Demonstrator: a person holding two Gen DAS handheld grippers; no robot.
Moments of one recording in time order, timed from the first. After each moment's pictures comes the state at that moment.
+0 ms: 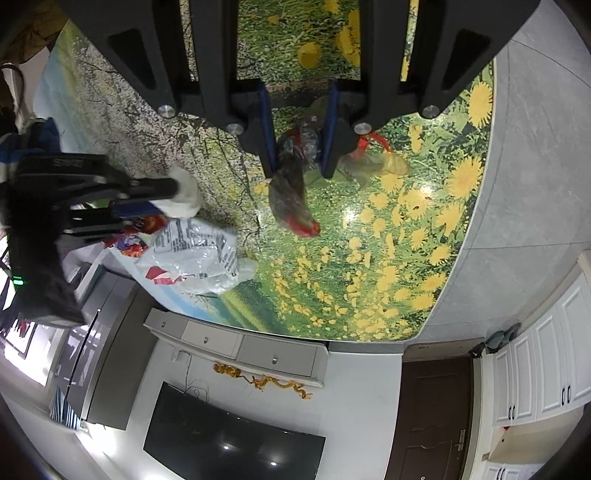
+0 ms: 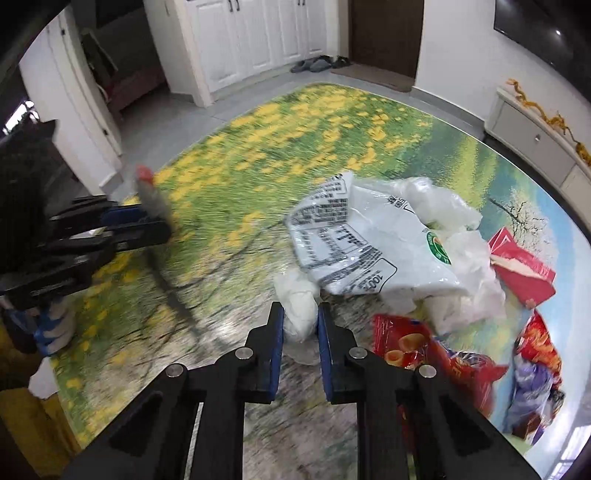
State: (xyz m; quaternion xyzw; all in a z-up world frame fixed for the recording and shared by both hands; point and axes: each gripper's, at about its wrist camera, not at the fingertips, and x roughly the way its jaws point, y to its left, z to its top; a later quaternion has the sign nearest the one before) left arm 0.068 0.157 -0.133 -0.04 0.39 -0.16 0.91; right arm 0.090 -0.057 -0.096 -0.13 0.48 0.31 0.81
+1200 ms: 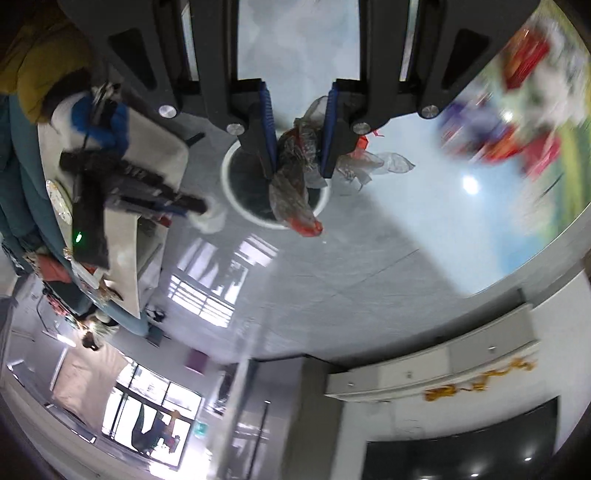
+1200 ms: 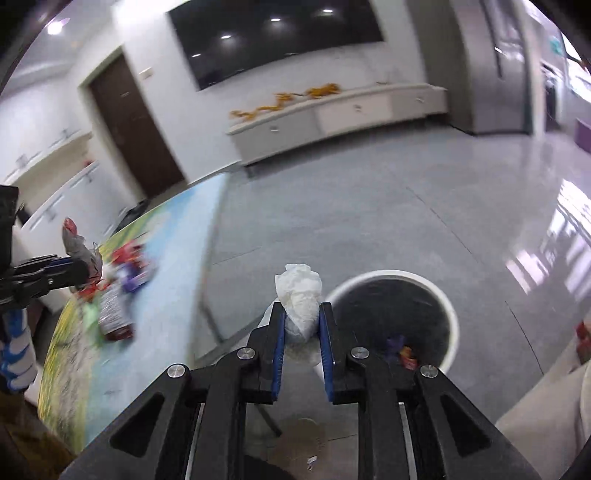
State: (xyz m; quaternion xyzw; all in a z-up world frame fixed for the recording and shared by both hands) left arm 0.057 -0.283 -0.050 0.12 0.41 -0.46 0.78; right arm -0.080 -0.511 -0.093 0.19 0.37 -0.06 0.91
